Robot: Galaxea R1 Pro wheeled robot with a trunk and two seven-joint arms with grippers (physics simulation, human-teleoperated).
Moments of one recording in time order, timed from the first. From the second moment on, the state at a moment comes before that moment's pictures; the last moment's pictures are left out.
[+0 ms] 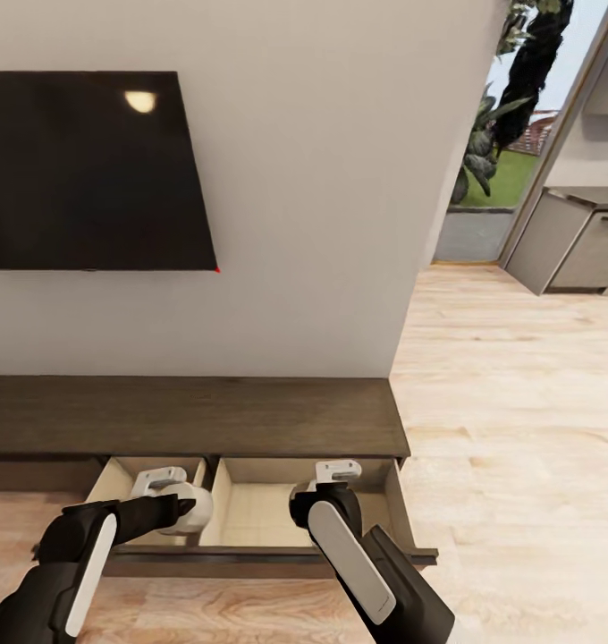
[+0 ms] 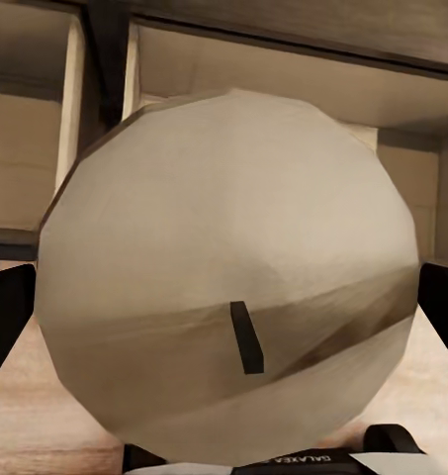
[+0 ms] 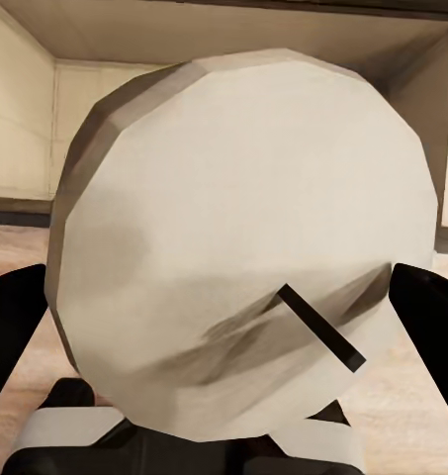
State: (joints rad) left arm -0.27 0.07 0.17 -1.50 0.06 1.02 -0.24; right arm -0.47 0.17 0.64 -1.37 -0.93 0.89 -1.11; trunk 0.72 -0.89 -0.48
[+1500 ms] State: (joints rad) left arm -0.32 -0.17 0.02 -1.13 0.07 0.63 0.20; right arm -0.63 0.17 0.66 -0.82 -0.80 0.61 -0.96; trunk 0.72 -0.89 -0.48
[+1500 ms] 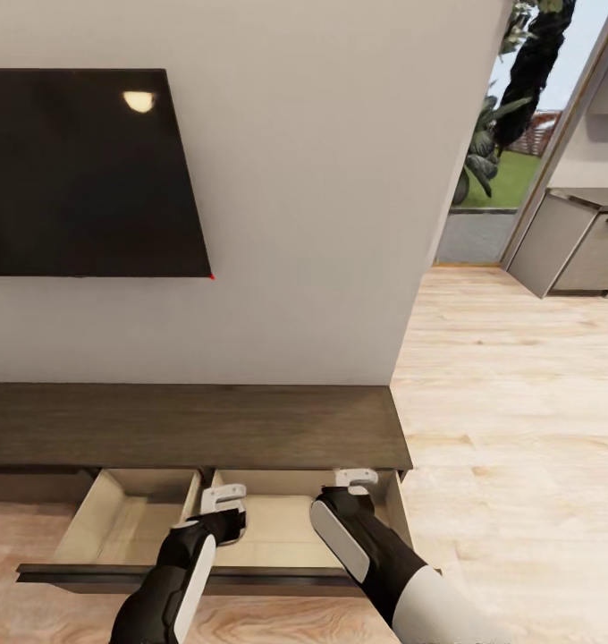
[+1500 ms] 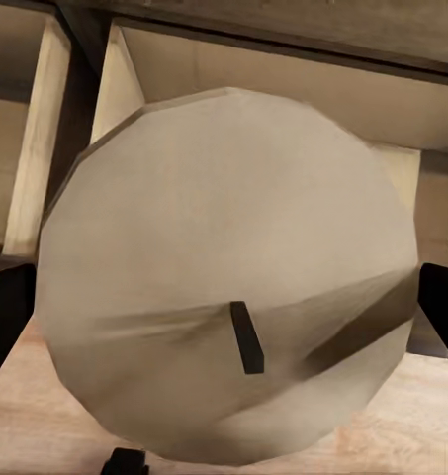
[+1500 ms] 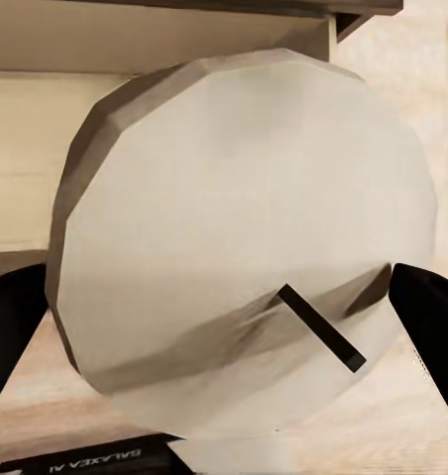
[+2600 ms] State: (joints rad) left arm -0.33 -0.17 -0.08 -1.05 0.07 0.51 0.19; right arm -0.66 0.17 0.66 -0.69 -0.64 0.48 -0.70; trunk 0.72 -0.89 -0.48
